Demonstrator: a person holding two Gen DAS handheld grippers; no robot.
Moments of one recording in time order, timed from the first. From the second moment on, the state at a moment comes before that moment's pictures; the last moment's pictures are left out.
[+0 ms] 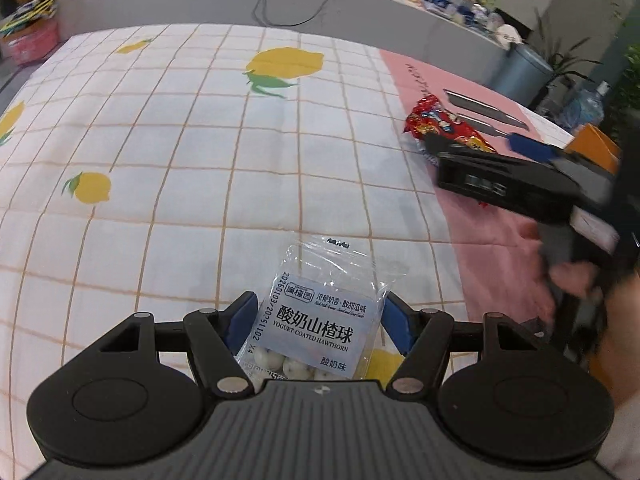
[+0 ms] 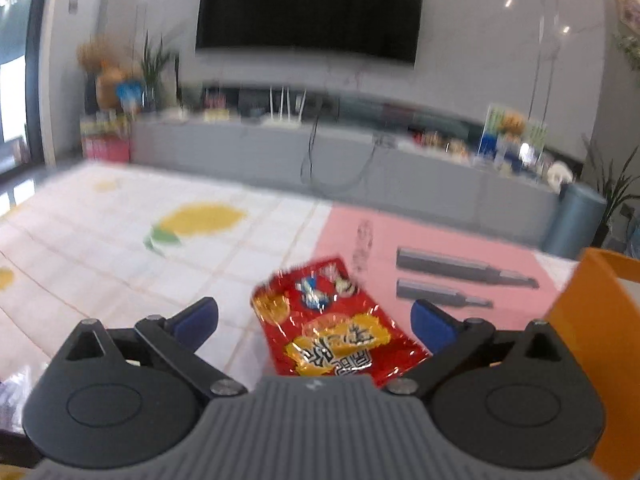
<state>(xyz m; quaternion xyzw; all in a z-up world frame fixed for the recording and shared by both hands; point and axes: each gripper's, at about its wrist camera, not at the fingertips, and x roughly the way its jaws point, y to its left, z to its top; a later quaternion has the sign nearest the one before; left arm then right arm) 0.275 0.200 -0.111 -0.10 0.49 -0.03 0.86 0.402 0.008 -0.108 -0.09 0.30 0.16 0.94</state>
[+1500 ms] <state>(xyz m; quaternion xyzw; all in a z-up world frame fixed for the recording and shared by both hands) 0.220 0.150 -0.040 -0.16 0.38 -0.11 0.90 0.260 -0.208 0.065 0.02 0.28 0.11 0.95</state>
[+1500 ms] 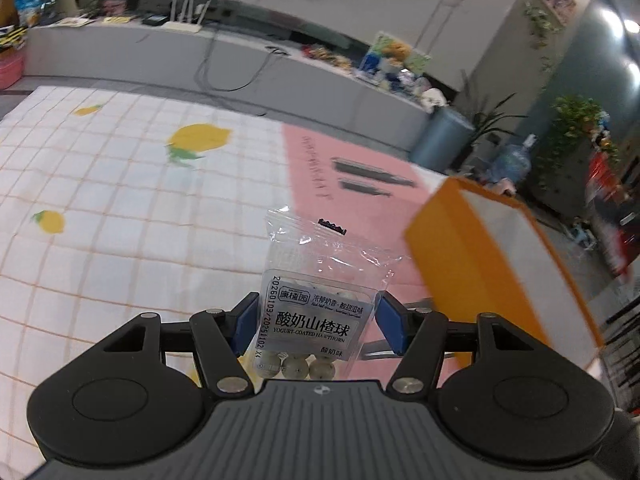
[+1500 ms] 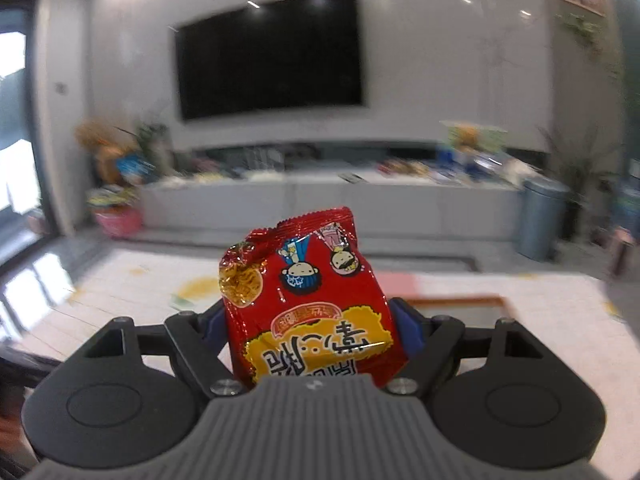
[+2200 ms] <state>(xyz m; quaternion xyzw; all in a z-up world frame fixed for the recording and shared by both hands) 0.236 0.014 0.029 -0.19 0.32 -0.23 0.90 0.332 -0.299 -0.018 0.19 0.40 0.11 0.89</state>
